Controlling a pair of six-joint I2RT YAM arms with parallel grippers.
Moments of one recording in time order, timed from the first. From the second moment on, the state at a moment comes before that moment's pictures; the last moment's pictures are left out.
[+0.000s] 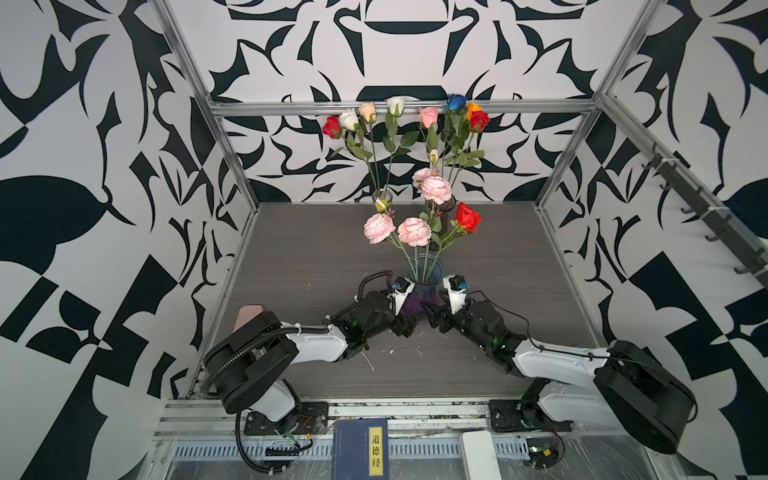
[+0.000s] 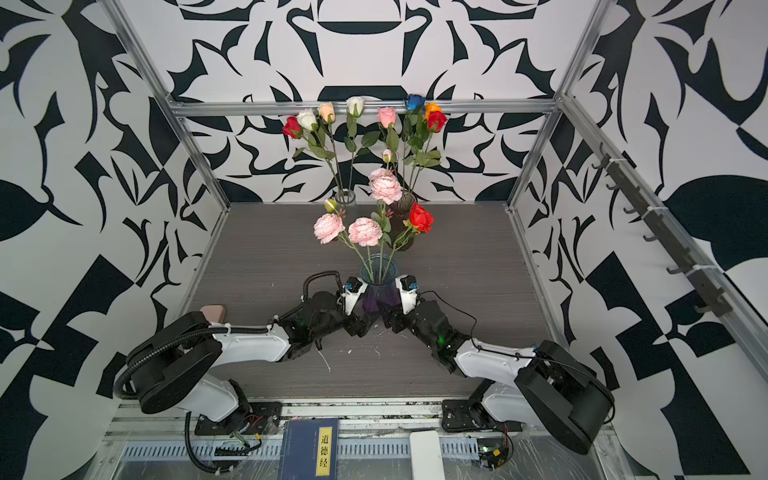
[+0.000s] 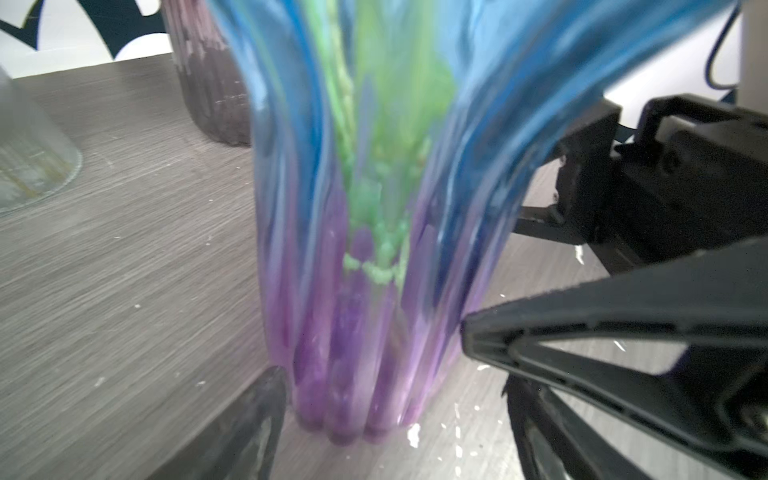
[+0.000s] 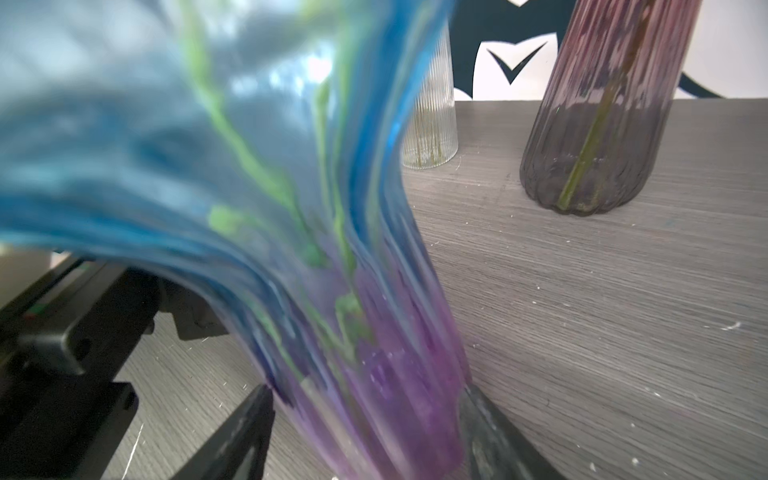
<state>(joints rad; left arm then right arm) -0.89 1.53 0.53 0.61 0.05 -0.16 0.73 1.25 0.29 0.67 0.03 0.30</state>
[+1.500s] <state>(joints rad) -0.70 1.26 0.55 0.51 0.11 -0.19 0.61 1.22 0.43 0.65 -0.12 0.32</state>
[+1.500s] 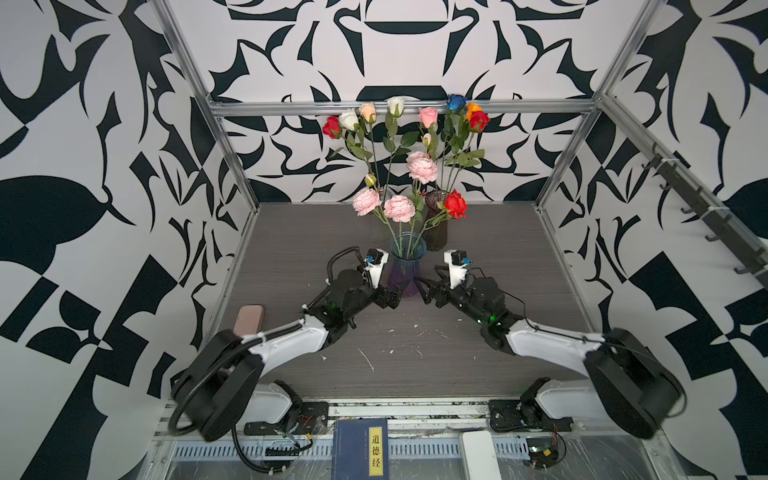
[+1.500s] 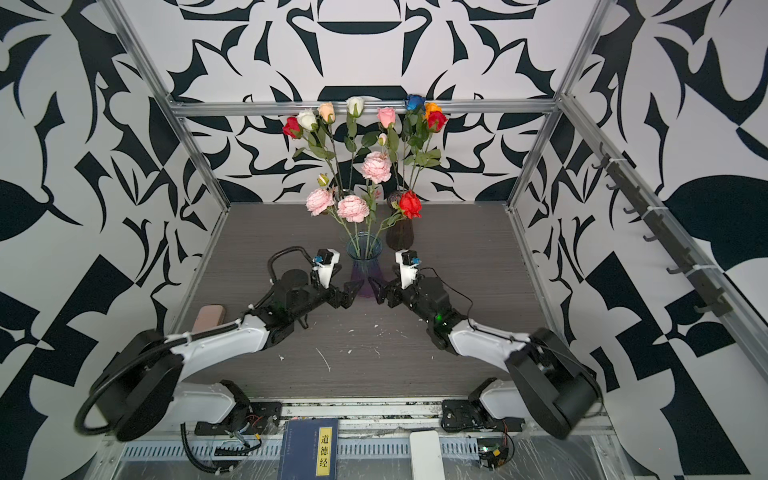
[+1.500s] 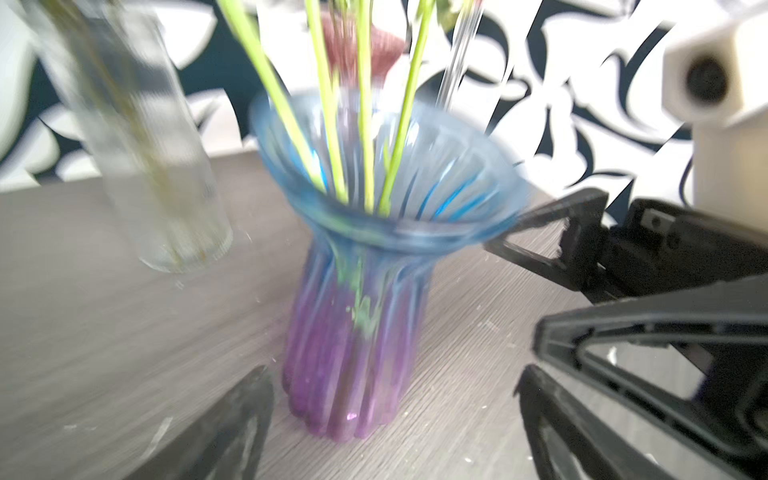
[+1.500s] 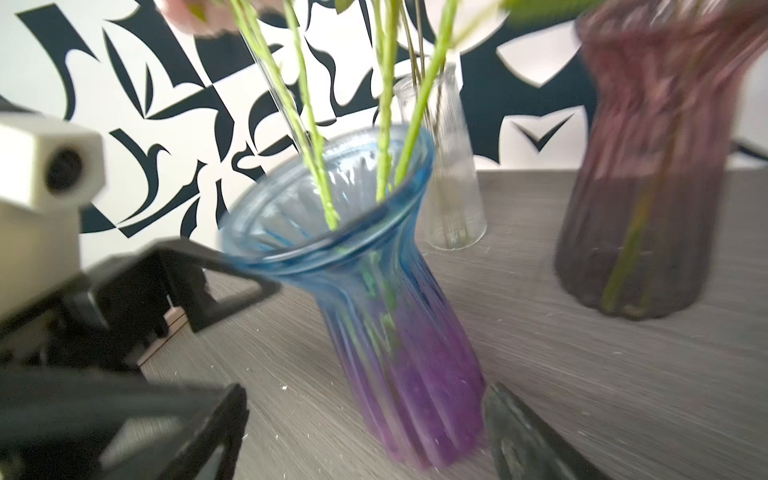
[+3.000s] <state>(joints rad) -0.53 1.29 0.26 0.66 -0.77 0.12 0.23 1.63 0.12 1.18 0.36 -0.14</state>
